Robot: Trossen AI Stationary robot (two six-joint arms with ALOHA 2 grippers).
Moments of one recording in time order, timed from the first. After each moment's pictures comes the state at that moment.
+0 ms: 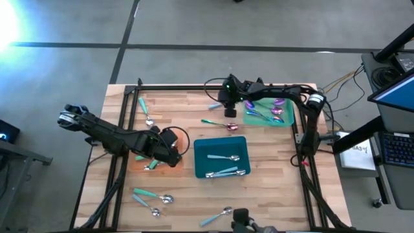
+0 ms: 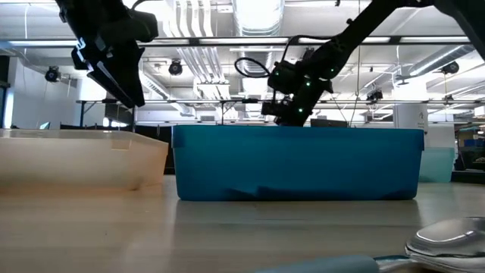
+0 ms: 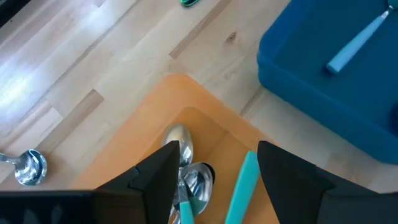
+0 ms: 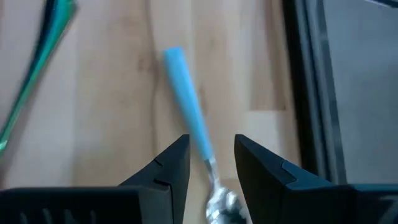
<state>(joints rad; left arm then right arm) -0.31 1.37 0.97 -0.90 -0.54 -0.96 -0.58 1.90 1.26 -0.28 -0.05 -0.60</state>
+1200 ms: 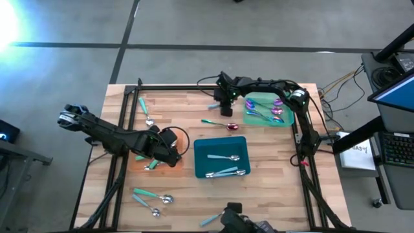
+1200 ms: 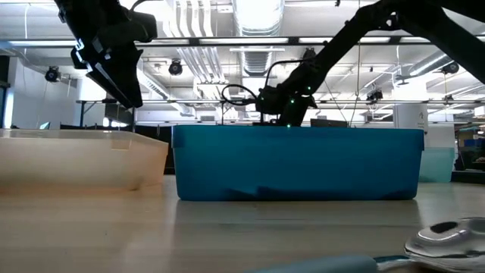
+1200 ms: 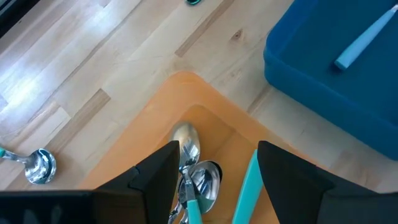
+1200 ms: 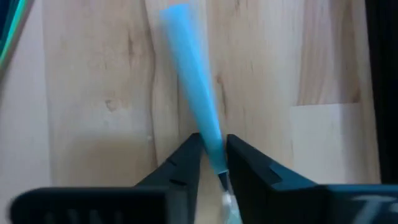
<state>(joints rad) -0.31 1.37 0.97 -0.92 -0.54 -0.95 -0.63 2.14 1.52 -0.52 -0.17 -0.55</state>
